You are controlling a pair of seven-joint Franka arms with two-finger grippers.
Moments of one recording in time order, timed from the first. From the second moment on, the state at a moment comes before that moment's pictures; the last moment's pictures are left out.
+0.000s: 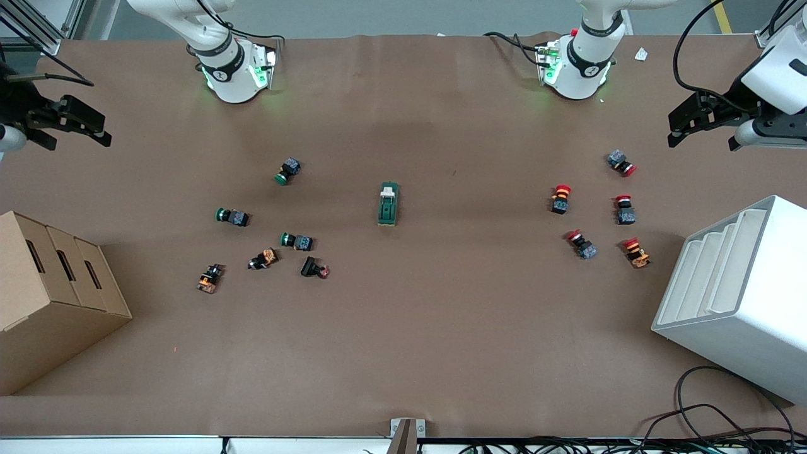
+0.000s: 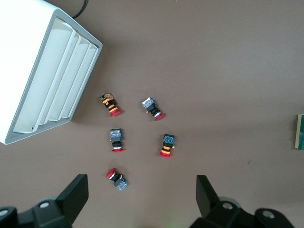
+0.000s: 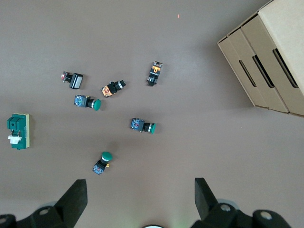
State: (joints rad) left arm -0.04 -0.07 -0.08 -1.57 0.00 1.52 -0.04; right arm 0.06 -0.11 -0.07 -1.63 0.03 1.49 -0.04
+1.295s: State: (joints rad) left arm -0.63 0.34 -0.24 -1.47 0.17 1.82 -1.07; right arm 0.06 -0.12 -0.08 -1.58 0.03 1.43 -0.05
